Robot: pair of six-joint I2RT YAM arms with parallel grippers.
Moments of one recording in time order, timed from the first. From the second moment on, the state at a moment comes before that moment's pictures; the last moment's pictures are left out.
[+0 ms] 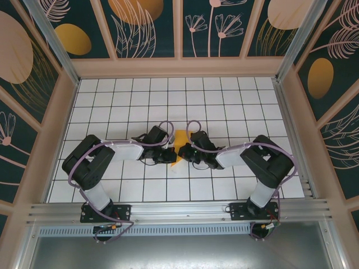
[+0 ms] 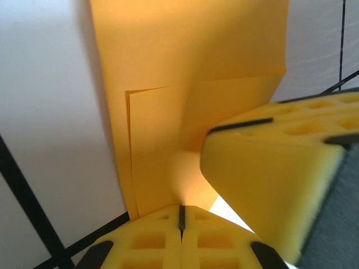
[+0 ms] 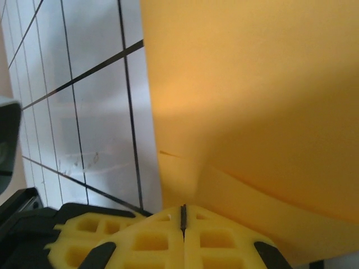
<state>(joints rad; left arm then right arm) -0.68 1.73 0.78 -0.10 0.45 -0.63 0.80 1.72 0.63 0.36 -0.23 1.09</state>
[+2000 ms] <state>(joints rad) -0.68 1.69 0.76 -0.09 0.40 -0.62 0.67 1.79 0.61 0.52 -0.34 1.00</state>
